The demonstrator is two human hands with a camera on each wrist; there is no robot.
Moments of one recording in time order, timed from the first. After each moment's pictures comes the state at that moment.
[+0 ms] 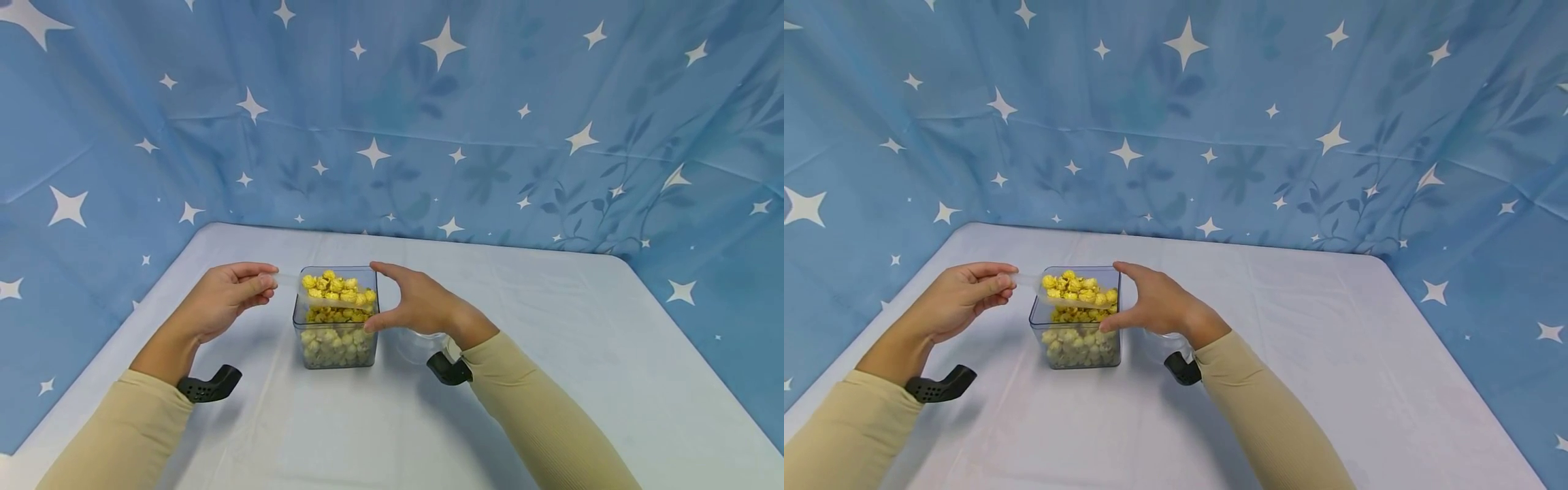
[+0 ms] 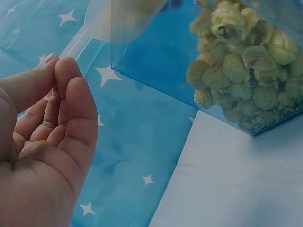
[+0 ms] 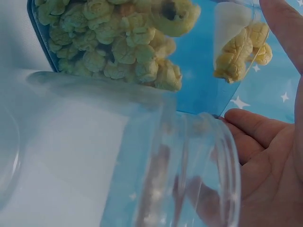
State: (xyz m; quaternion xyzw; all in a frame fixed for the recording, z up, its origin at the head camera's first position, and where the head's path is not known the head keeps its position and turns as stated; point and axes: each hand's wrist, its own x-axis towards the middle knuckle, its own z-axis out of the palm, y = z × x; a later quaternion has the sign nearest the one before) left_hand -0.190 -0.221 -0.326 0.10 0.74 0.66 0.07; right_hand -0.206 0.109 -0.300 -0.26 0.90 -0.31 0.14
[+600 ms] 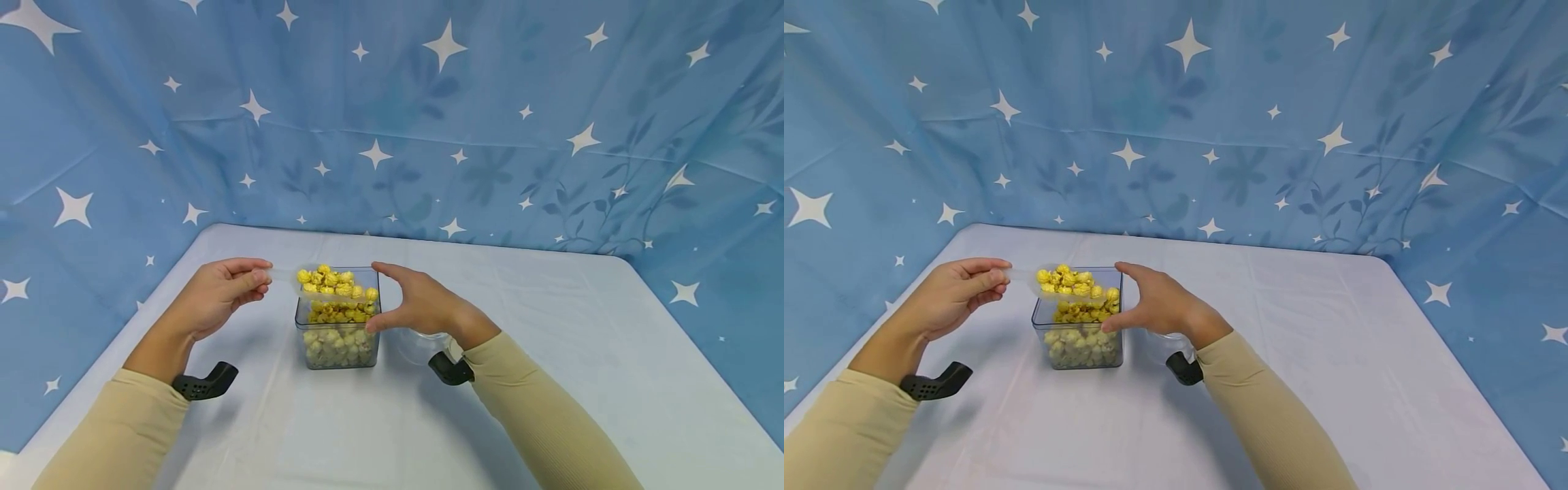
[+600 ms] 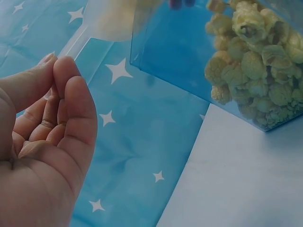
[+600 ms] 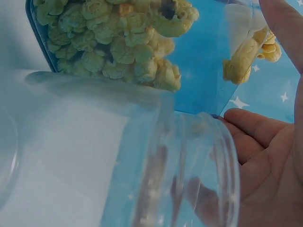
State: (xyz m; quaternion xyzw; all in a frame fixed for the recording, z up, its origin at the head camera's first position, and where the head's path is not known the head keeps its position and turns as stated) left_hand -0.187 -0.228 -0.318 0.09 0.74 0.66 0.05; right_hand -0.206 0.110 -0.300 -0.27 0.90 -0.31 0.14
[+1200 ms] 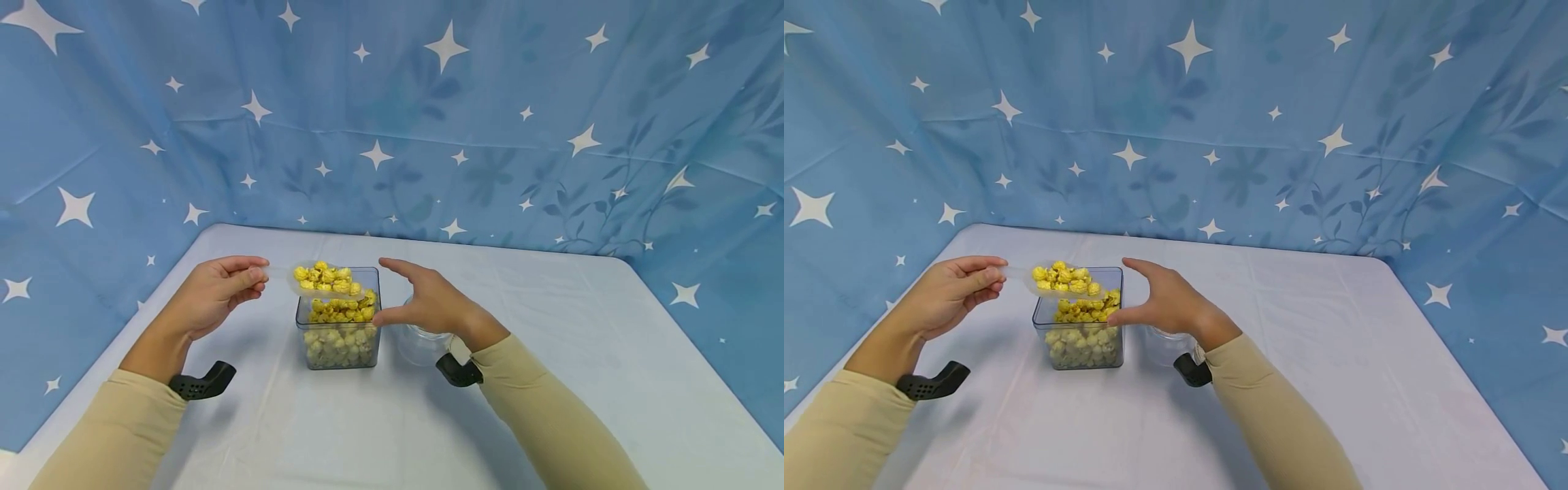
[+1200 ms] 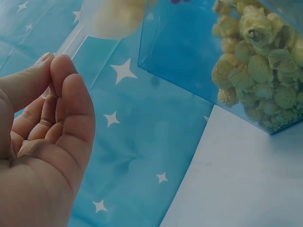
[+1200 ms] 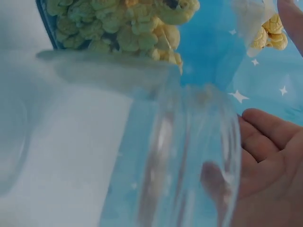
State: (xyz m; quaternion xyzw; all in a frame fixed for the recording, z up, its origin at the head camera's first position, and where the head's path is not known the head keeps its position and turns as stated) left_hand -0.185 -0.232 -0.316 0.10 0.70 0.71 0.05; right_hand -0.205 0.121 -0.303 -0.26 0.89 -0.35 0.11
